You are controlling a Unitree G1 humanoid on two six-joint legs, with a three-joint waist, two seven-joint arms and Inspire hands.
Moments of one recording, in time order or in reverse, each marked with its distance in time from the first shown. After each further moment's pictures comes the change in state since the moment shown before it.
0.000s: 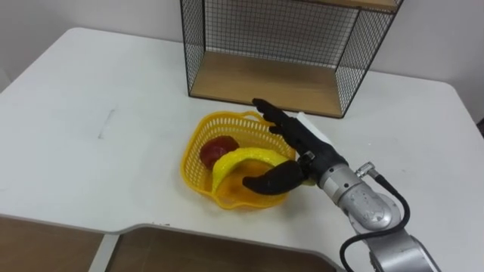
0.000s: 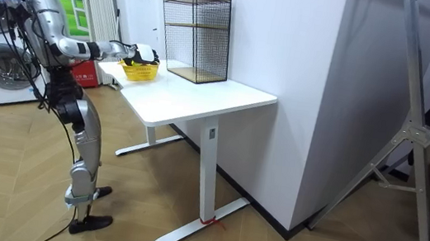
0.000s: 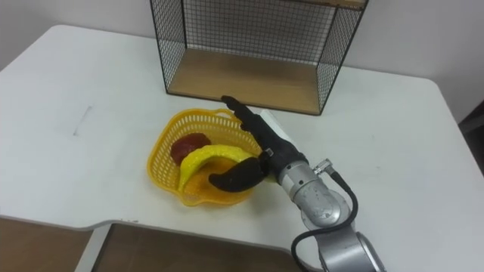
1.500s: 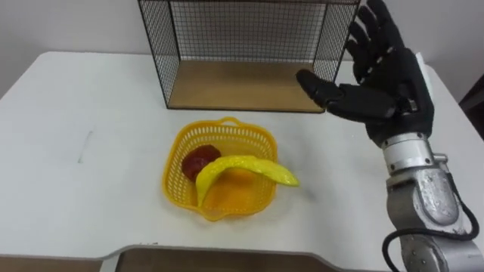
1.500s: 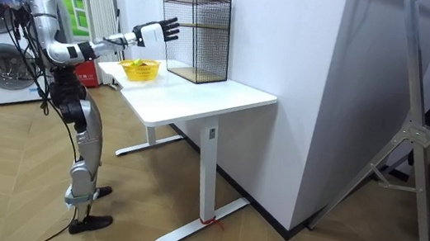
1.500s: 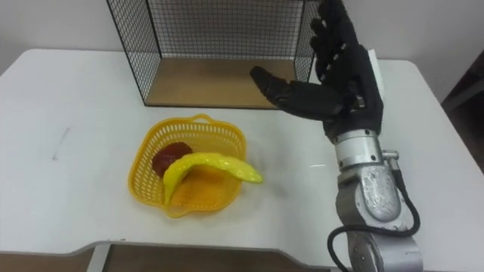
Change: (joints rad) left arm 0.123 -0.034 0.300 0.039 -0.512 -0.154 0.326; right arm 0.115 0.008 -0.266 -0.202 0.630 -0.168 -0.357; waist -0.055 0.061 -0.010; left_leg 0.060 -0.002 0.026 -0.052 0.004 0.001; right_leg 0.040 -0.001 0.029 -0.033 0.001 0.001
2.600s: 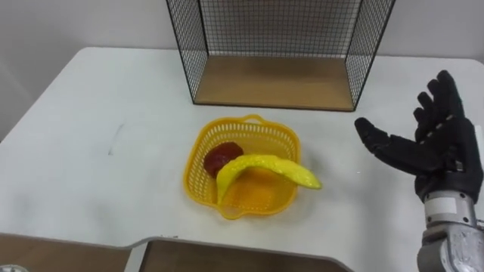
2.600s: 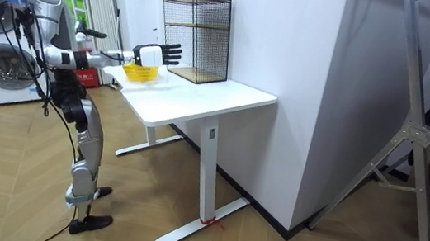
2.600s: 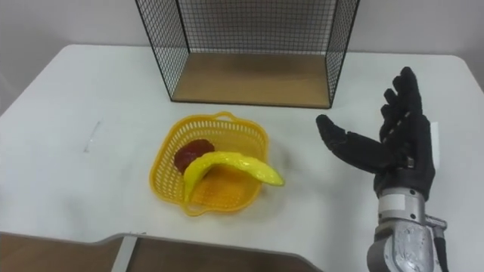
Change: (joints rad) left arm -0.042 -0.006 0.045 -1.116 0.069 -0.218 0.473; right arm 0.187 0.015 -0.047 0.060 -0.127 -0.066 -0.027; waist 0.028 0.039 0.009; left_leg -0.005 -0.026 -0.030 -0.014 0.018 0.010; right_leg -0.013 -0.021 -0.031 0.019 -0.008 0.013
